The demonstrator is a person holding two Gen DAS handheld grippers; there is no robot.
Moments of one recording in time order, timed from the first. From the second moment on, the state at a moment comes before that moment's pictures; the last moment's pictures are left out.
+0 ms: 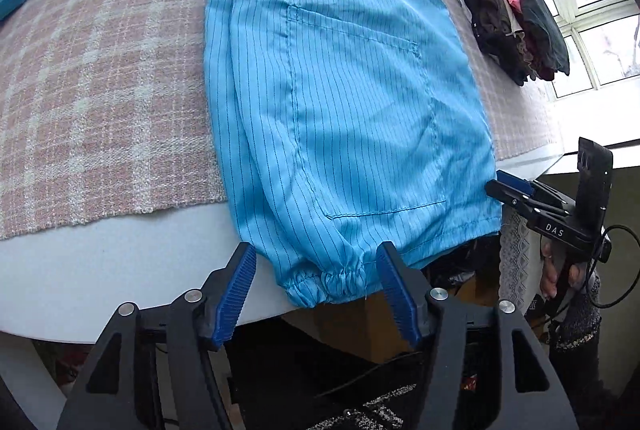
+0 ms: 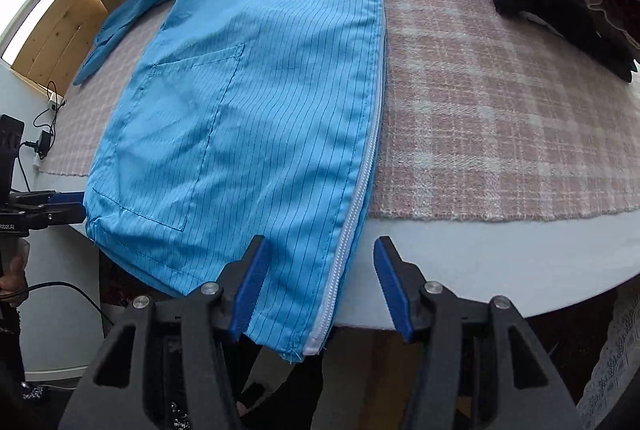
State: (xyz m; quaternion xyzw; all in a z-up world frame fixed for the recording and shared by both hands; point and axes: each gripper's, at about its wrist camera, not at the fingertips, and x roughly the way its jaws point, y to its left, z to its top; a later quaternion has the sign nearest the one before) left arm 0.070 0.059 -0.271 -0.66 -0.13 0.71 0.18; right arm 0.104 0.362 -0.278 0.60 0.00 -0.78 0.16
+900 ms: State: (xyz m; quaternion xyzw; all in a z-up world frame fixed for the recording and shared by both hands) left arm 0.152 0.110 -0.267 -0.63 -0.07 0.74 0.23; right arm 0.143 0.362 -0.275 0.62 0.16 -0.73 0.22
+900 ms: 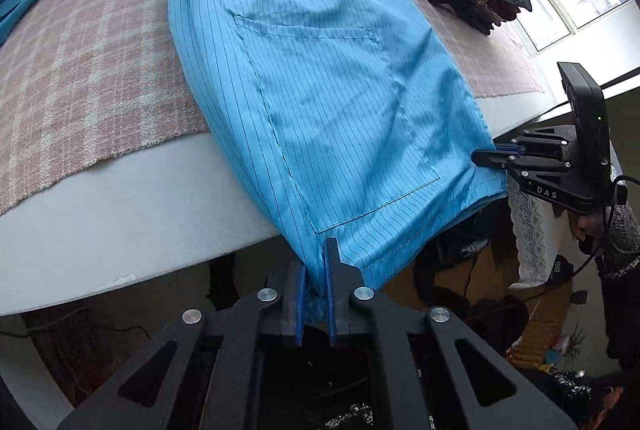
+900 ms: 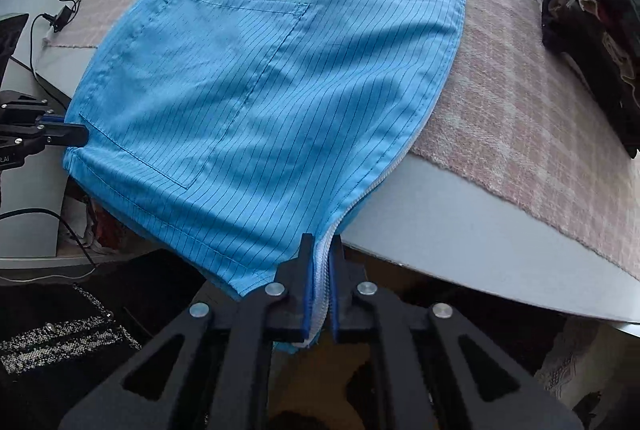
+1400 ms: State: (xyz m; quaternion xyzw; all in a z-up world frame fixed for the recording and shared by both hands) left arm 0.046 -0.136 -0.182 -0.60 -0.05 0.79 0.07; right arm 0.077 0.305 -0.129 0.54 0.12 -0.80 0.23
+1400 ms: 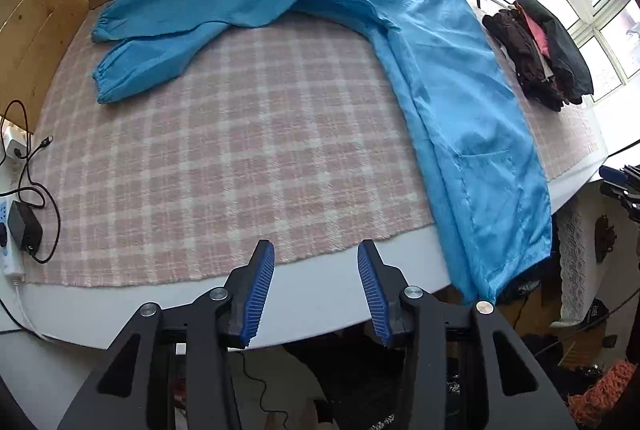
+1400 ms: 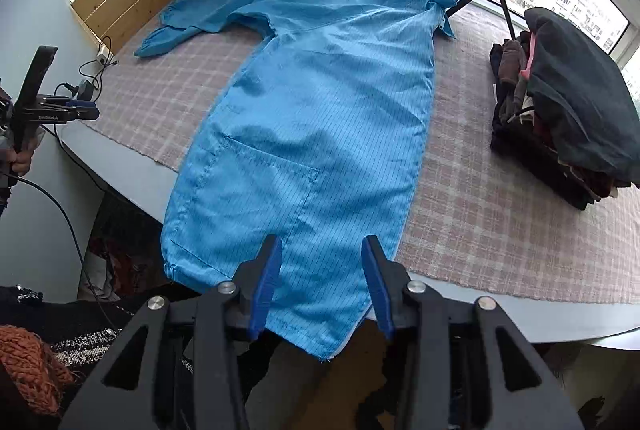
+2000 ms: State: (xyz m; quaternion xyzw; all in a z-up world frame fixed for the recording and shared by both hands) left arm -0.183 -0.360 -0.286 -0.62 -0.14 0.77 0.02; right arm -0.179 -0.094 -0.111 0.47 0.11 -0.79 0.37
